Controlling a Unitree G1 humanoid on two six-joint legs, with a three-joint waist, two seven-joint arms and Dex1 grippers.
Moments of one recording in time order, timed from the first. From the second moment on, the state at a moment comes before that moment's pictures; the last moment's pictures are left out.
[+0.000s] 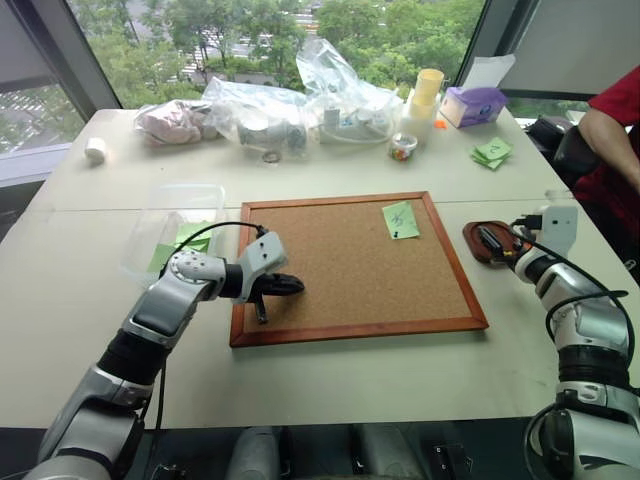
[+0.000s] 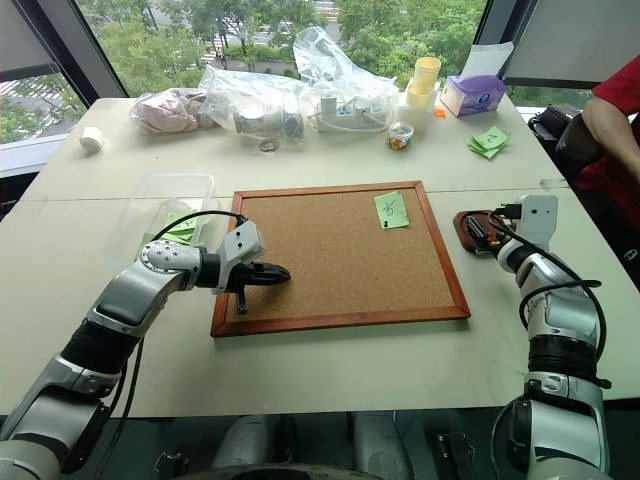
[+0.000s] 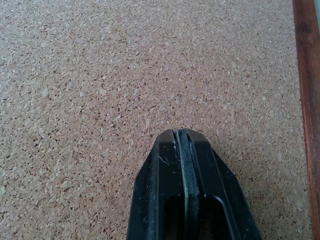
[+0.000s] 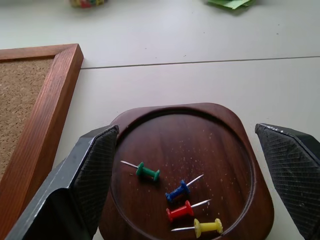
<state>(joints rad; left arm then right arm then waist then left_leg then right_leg) -0.50 0.58 -0.28 -0.01 -0.19 0.53 -1.05 -0.44 -0.57 -0.36 0.39 0.28 0.36 0.38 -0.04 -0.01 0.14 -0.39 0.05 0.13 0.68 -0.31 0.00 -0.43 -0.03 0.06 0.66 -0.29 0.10</state>
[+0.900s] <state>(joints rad) -0.51 0.61 -0.30 0.02 -0.17 0.48 -1.08 -0.47 -0.39 -0.03 0.23 0.29 0.42 0.58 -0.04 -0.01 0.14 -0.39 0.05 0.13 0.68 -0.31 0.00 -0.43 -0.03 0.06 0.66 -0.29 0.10</state>
